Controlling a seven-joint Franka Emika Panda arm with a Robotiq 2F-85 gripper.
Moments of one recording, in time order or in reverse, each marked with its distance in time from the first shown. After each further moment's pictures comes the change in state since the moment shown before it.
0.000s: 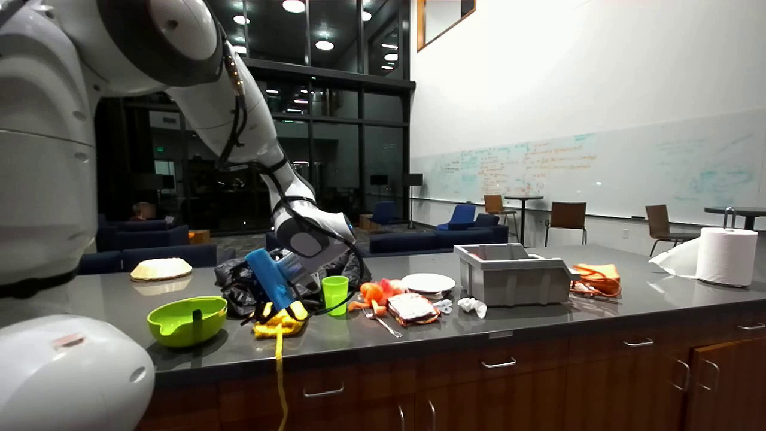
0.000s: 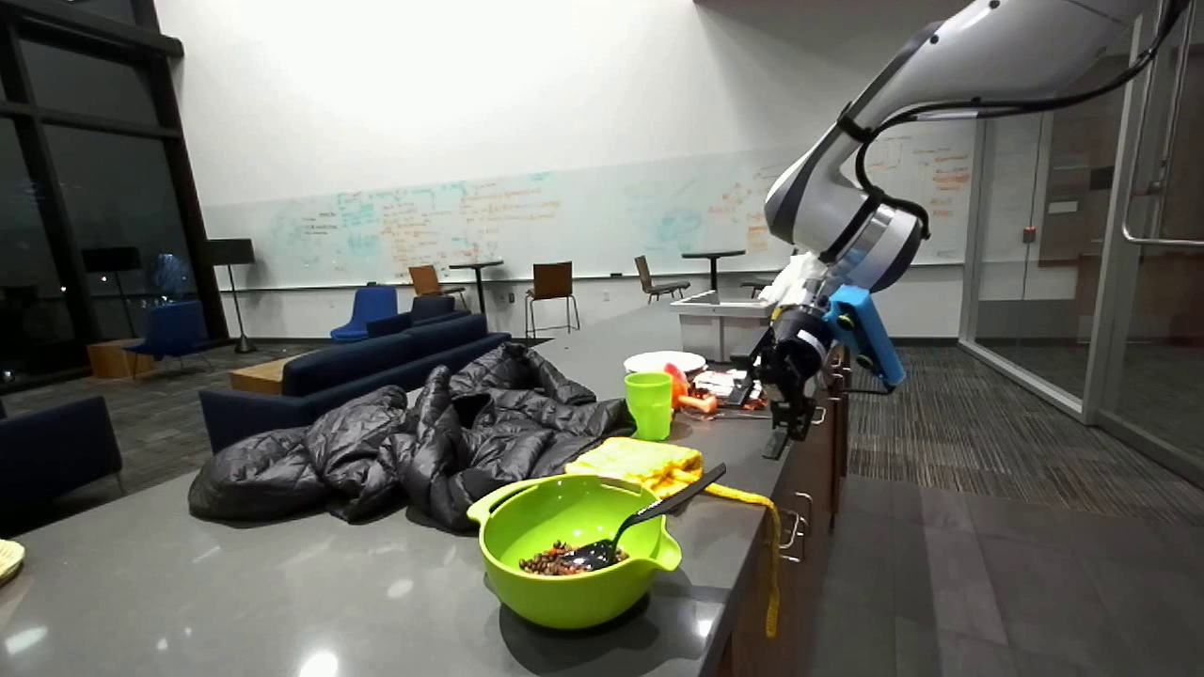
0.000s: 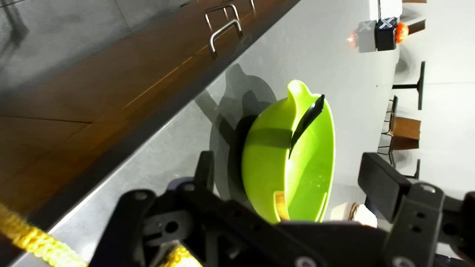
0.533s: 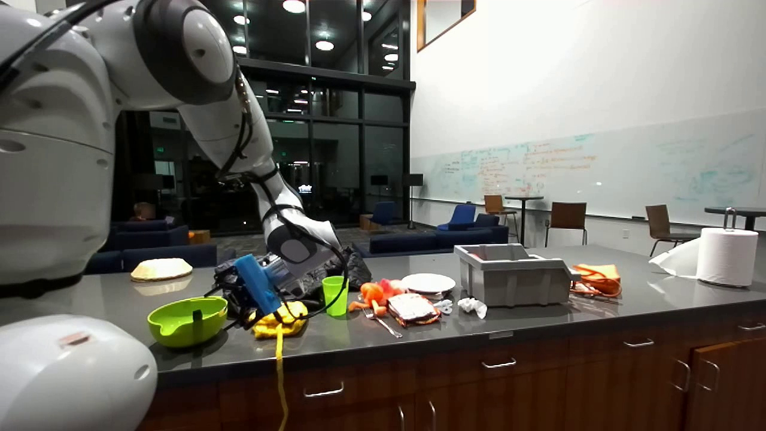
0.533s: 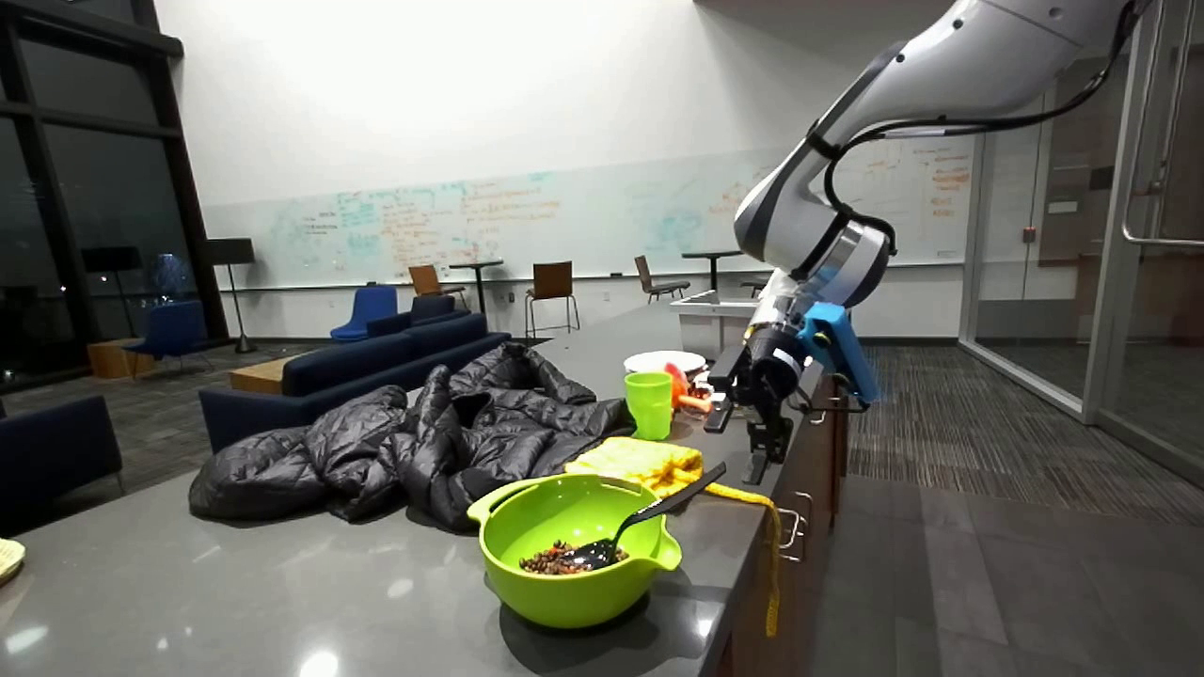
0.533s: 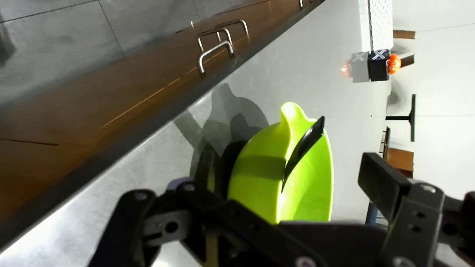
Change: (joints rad) arm 0.027 0.077 0.063 0.048 0.000 -0.012 0.000
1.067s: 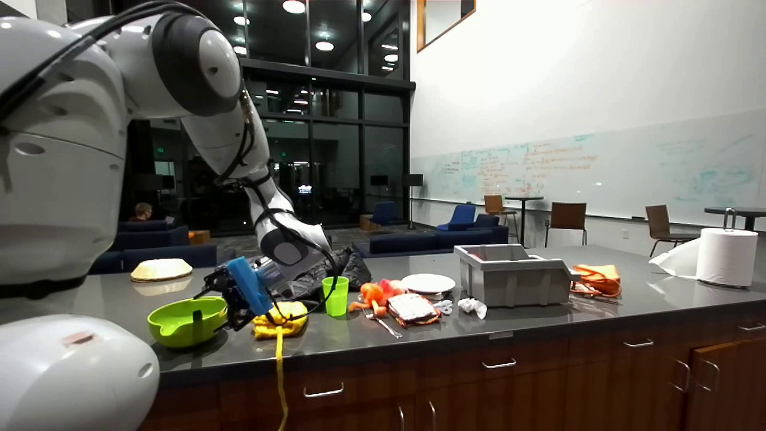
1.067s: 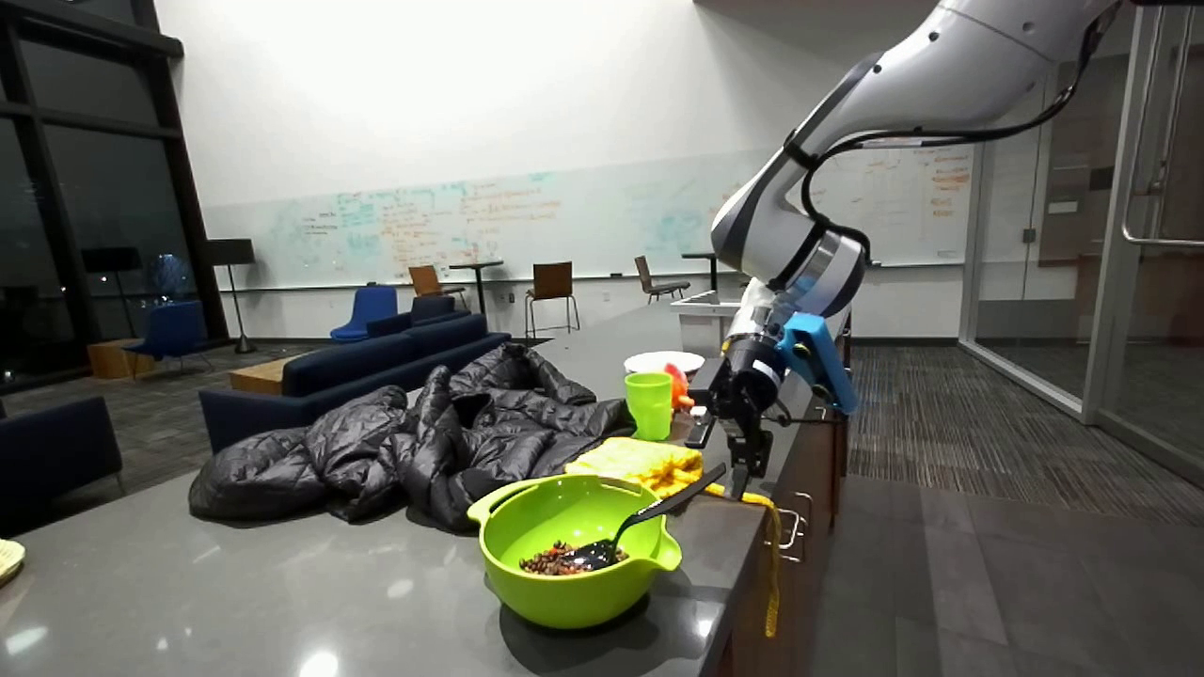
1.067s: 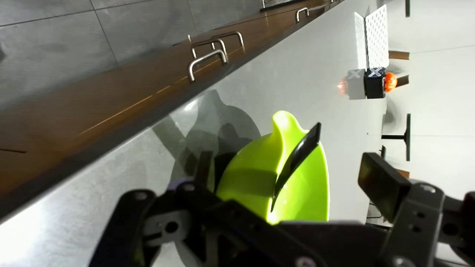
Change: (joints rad) arm 0.023 0.050 0.040 0.043 0.000 -0.001 0.003
